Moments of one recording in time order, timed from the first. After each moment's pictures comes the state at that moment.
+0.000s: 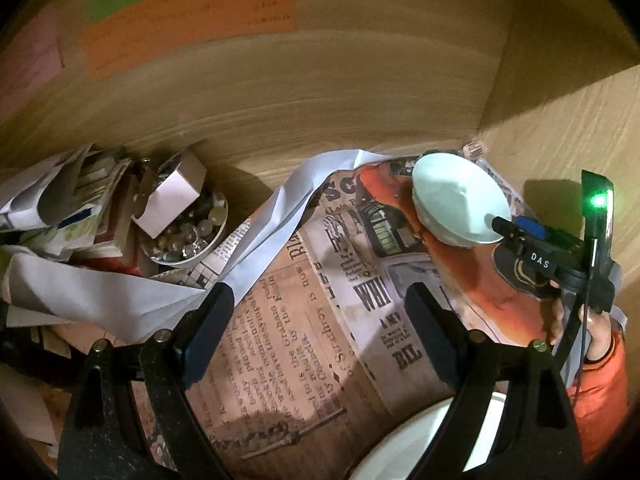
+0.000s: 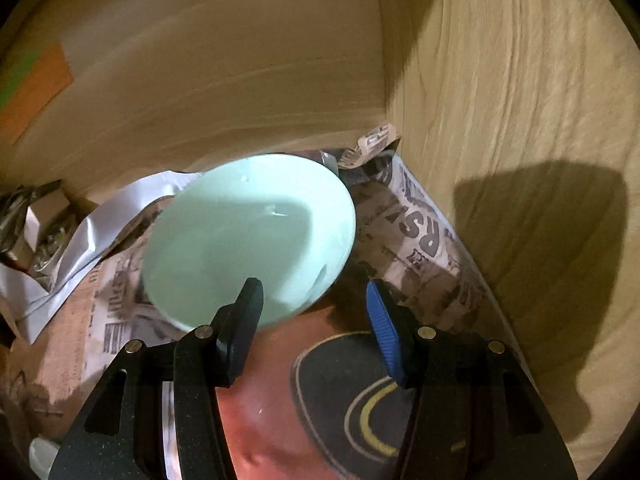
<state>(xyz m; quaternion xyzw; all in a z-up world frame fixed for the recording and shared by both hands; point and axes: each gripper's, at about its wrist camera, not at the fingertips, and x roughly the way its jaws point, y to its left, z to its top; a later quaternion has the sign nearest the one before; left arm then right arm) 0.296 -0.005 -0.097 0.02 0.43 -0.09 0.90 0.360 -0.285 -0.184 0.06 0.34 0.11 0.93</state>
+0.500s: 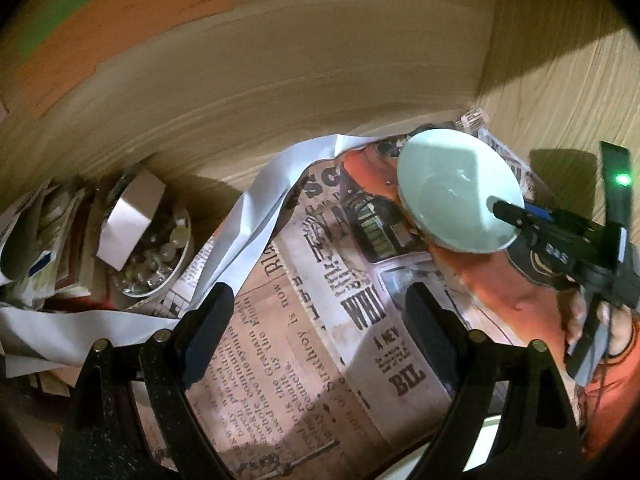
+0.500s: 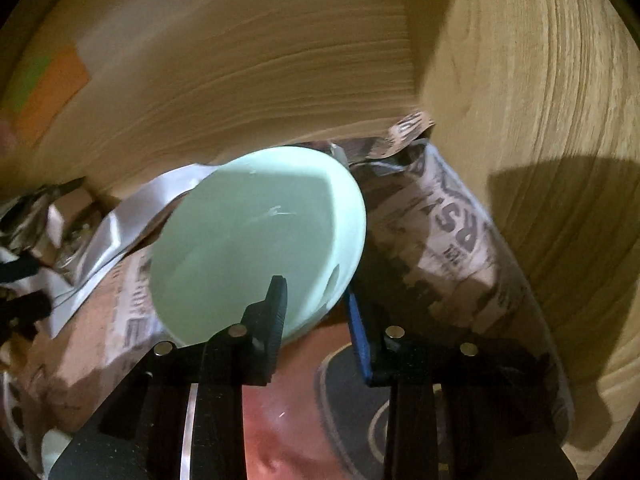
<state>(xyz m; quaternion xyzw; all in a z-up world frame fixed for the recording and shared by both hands) 0.331 -0.046 -0.113 0.08 0.46 -0.10 0.88 0.351 -0.285 -0.187 0.07 0.35 0.18 0.92</state>
